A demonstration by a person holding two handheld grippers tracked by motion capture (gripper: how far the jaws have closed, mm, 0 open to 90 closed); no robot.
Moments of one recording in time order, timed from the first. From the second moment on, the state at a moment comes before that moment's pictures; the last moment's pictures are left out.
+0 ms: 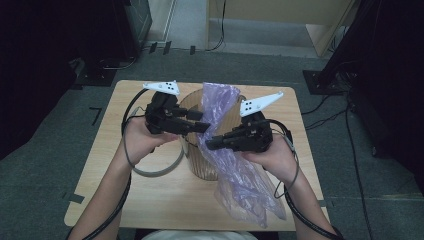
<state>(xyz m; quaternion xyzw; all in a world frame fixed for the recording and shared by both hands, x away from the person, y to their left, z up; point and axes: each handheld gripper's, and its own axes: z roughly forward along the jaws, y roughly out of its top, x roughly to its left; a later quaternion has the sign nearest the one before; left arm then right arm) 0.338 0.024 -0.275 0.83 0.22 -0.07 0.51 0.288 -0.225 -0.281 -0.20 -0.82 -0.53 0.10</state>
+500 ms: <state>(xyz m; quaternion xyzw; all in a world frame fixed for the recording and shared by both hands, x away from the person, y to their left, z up) 0.323 0.019 -0.266 0.84 0.19 -0.09 0.50 0.282 -0.241 -0.264 -0.19 -0.80 -0.56 0.11</state>
